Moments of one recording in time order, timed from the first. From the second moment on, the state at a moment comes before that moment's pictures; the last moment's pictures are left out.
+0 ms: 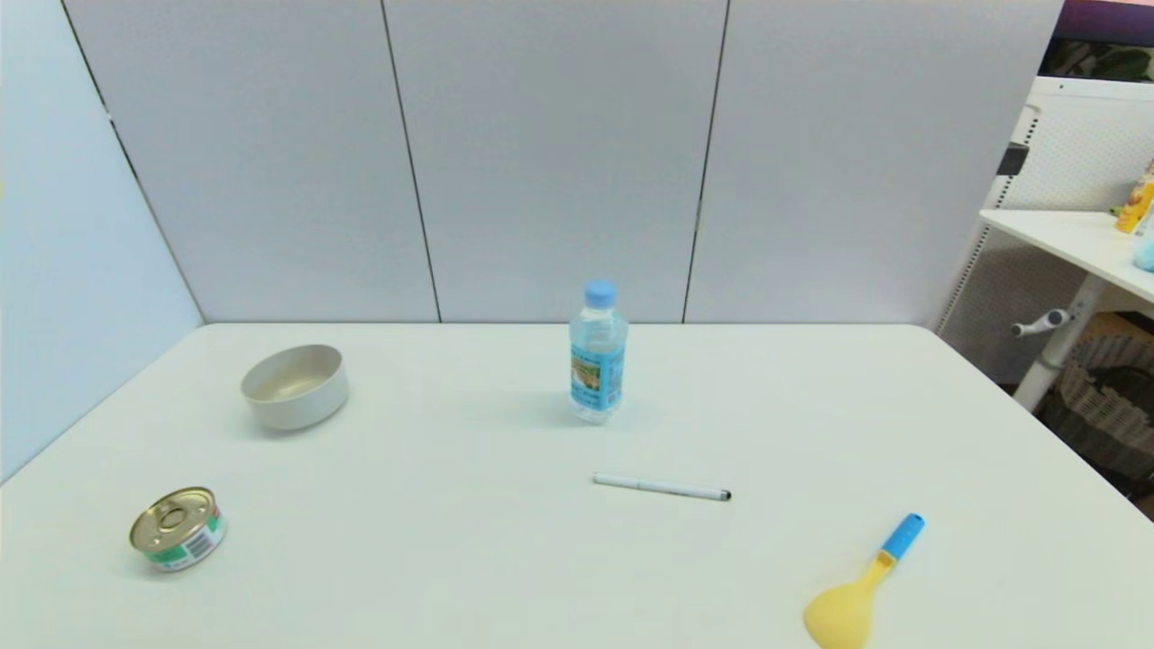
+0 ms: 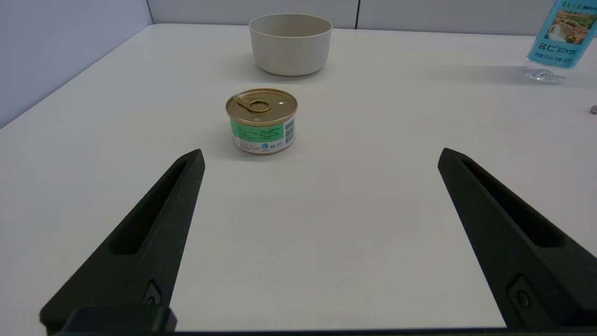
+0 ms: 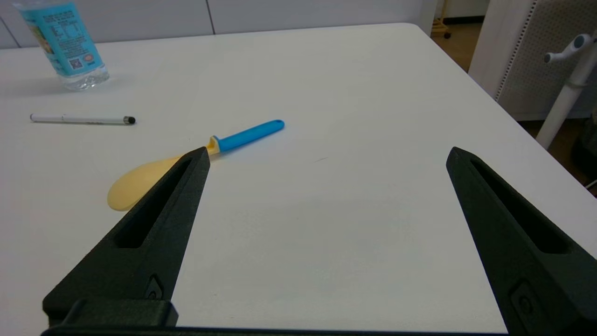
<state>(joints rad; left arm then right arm) 0.00 0.00 0.00 0.00 0.00 0.00 0.00 0.00 0.00 0.00 -0.04 0.05</state>
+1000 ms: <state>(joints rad) 0.00 0.00 0.00 0.00 0.00 0.00 0.00 0.00 0.00 0.00 -0.04 0.05</state>
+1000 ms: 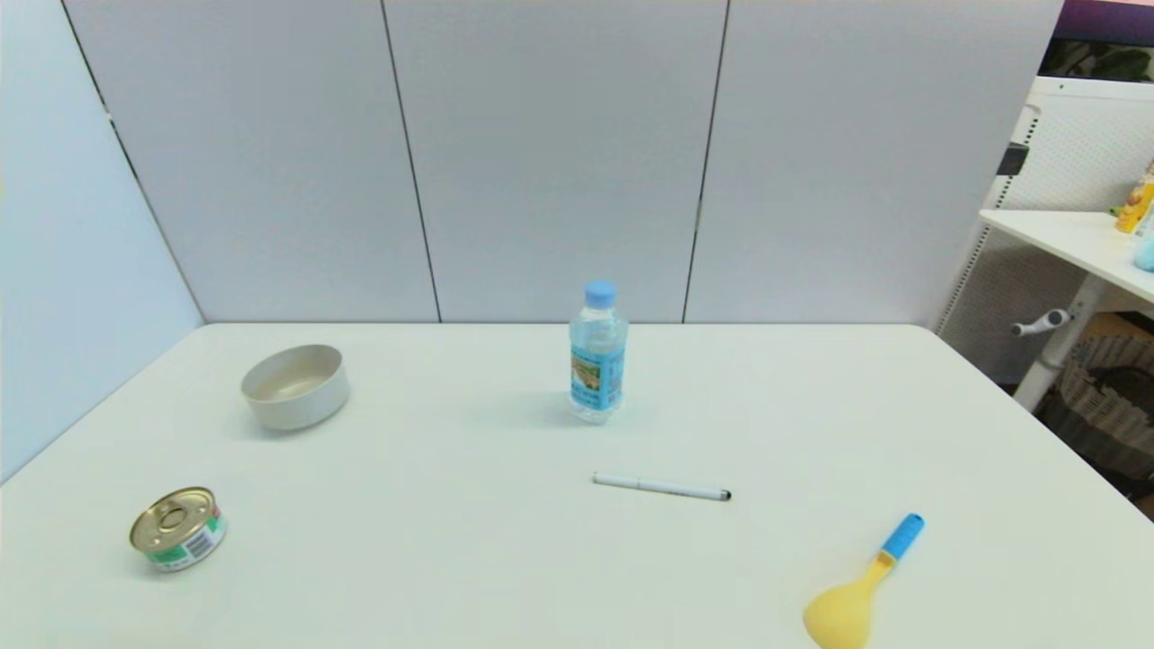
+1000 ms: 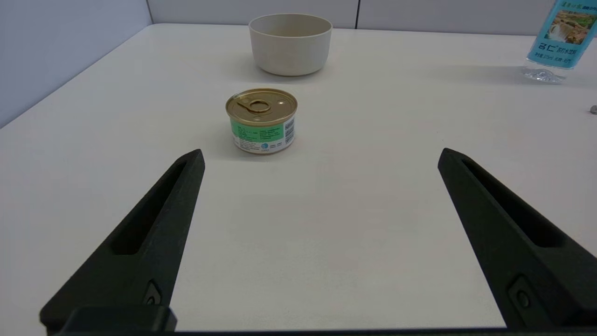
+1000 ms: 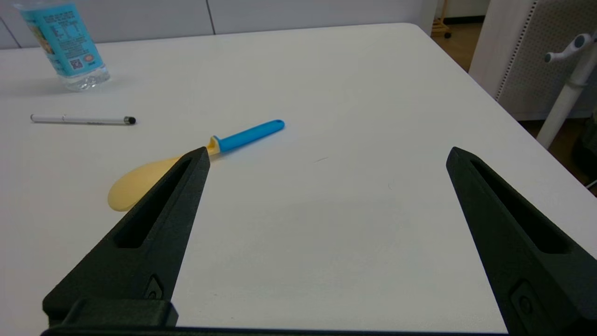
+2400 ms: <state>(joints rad) -0.27 1.01 -1.02 0.00 -0.01 0.12 0.00 0.00 0.00 0.00 -0.04 0.05</state>
